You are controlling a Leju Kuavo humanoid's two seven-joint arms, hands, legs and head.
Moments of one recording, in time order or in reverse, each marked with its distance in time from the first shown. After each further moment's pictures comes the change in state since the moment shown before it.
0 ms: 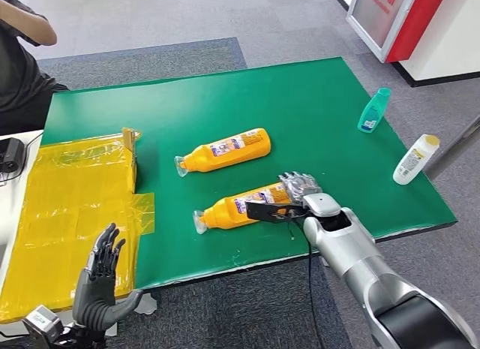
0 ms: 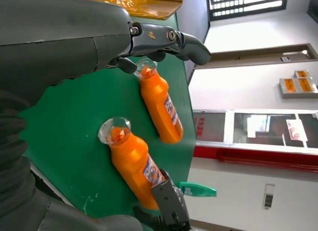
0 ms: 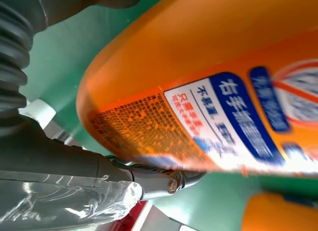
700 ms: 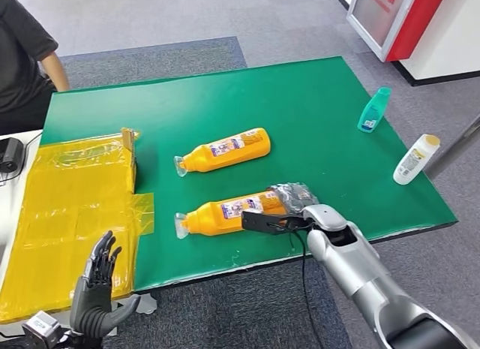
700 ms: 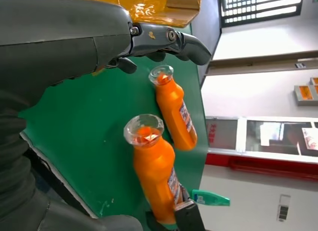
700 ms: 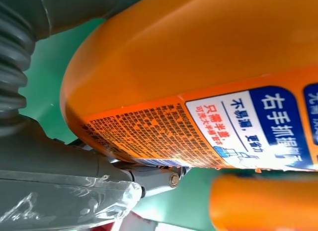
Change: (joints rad) left arm 0.033 0.025 -0.005 0.011 0.018 0.030 0.000; right arm 0.145 -0.065 0.032 -0.254 -0.204 -0.037 -0.074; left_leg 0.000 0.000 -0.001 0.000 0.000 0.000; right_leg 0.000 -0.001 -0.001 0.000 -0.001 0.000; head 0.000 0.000
